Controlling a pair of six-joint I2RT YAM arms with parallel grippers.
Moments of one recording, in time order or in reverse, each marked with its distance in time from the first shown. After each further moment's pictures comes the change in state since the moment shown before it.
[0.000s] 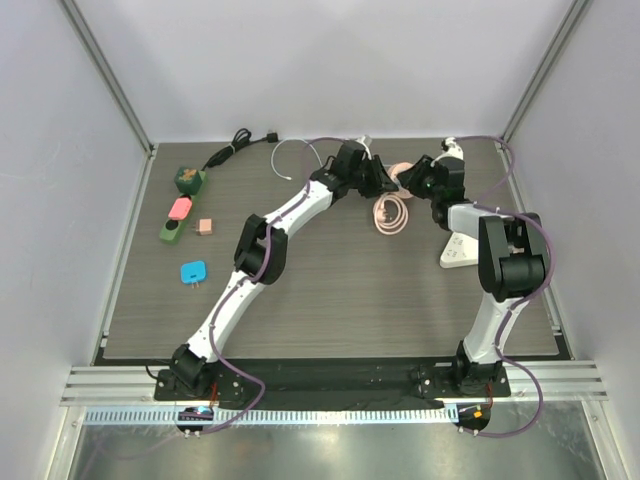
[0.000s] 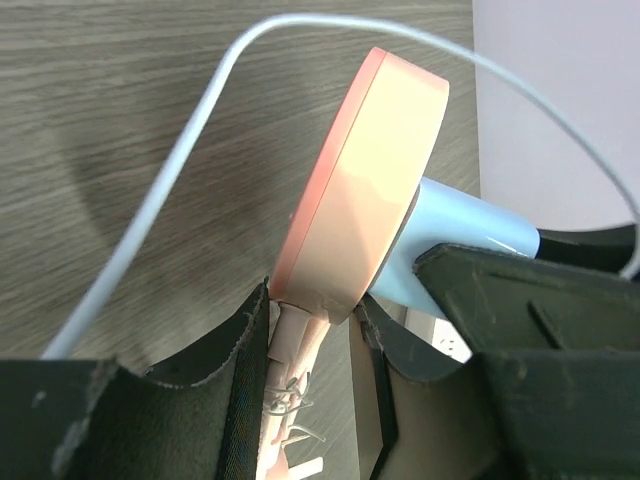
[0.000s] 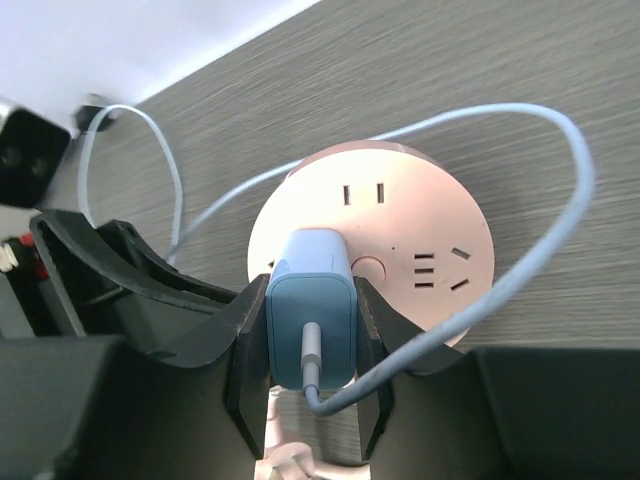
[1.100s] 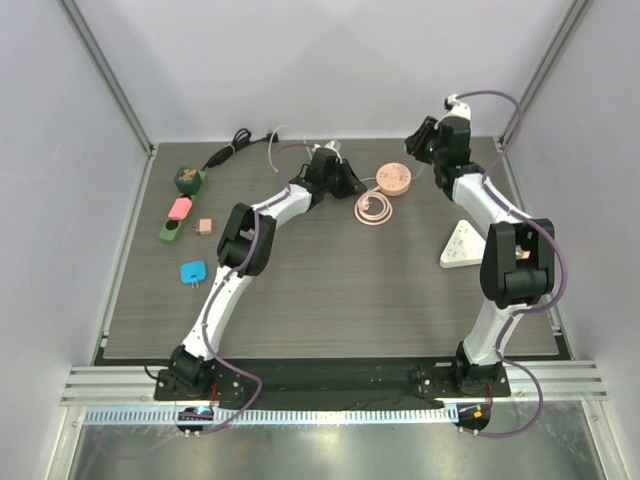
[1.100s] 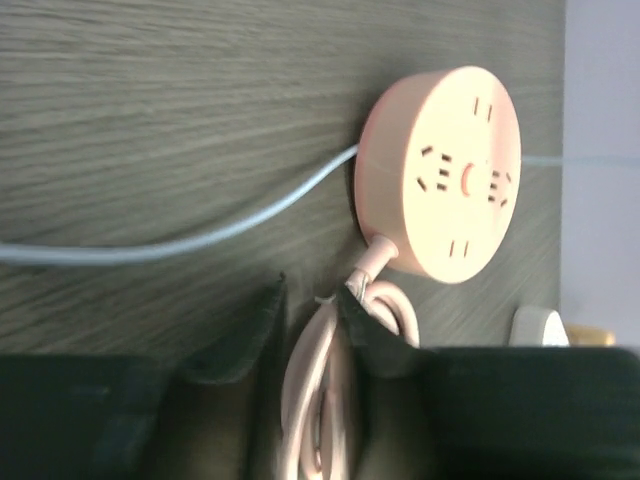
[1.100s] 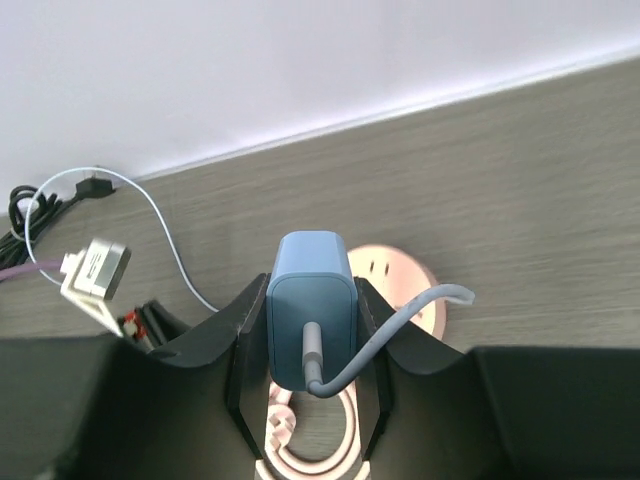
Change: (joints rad) left arm 0.095 -0.101 -0.359 0.255 -0.072 0.043; right arm 0.026 -0.045 0.325 -0.341 0.110 -0.116
